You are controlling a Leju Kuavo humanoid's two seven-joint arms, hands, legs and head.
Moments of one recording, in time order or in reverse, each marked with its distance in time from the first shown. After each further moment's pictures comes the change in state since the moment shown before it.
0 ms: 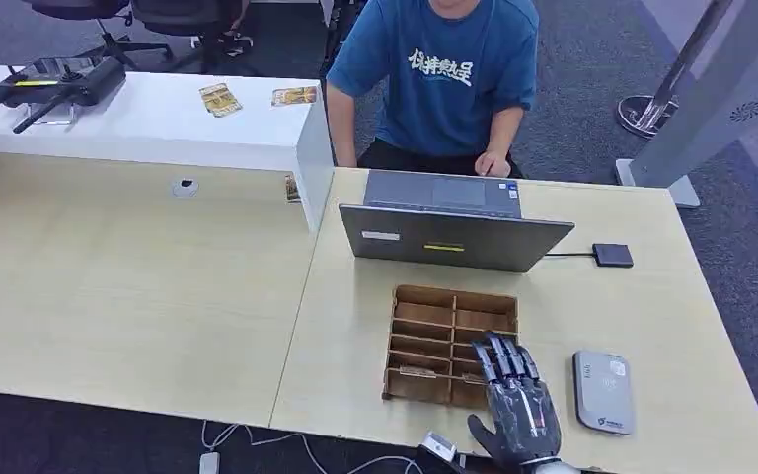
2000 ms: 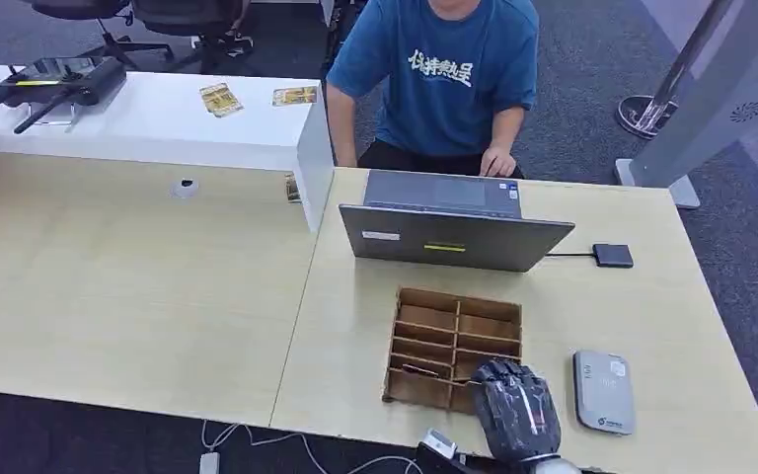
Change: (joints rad) left arm 0.001 0.000 -0.010 0.000 0.012 0.000 0.000; right arm -0.012 0.000 0.000 0.002 -0.013 -0.004 -0.009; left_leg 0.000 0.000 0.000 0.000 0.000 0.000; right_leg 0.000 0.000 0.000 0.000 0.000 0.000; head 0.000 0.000
